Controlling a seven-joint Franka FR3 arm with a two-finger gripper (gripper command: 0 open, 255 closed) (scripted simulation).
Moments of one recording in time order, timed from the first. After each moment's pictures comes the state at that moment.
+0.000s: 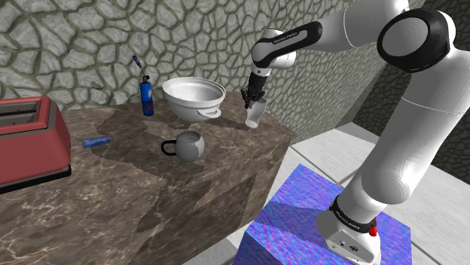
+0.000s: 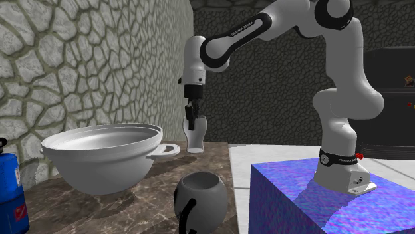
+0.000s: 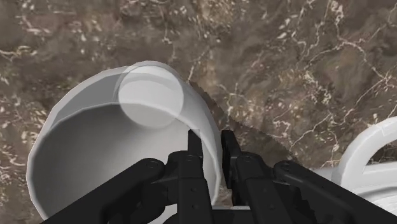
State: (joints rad) arm -0.08 0.12 -0.19 -2.03 0.13 2.18 0.05
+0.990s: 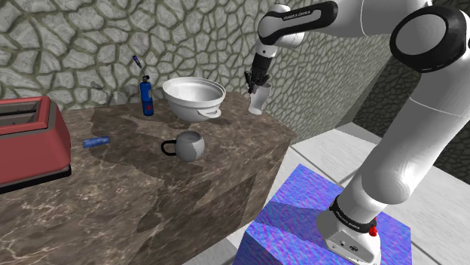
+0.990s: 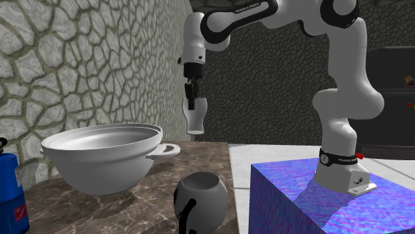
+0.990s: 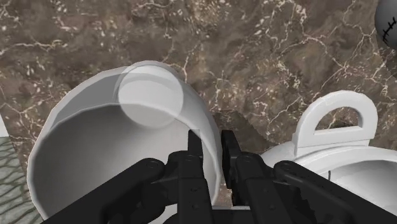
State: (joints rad) arm -0.08 0.05 -0.19 -1.90 0.10 1.99 0.08
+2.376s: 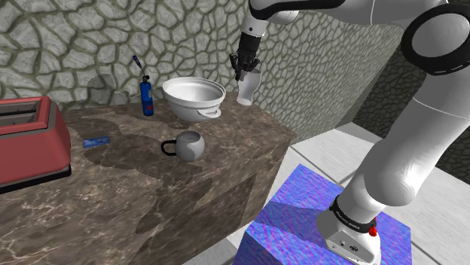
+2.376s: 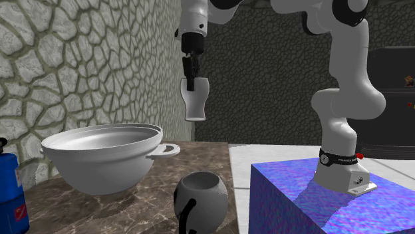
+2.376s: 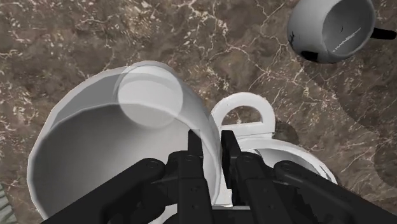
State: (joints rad) arm 0.02 0.02 -0.11 -1.75 0.08 1.82 0.28
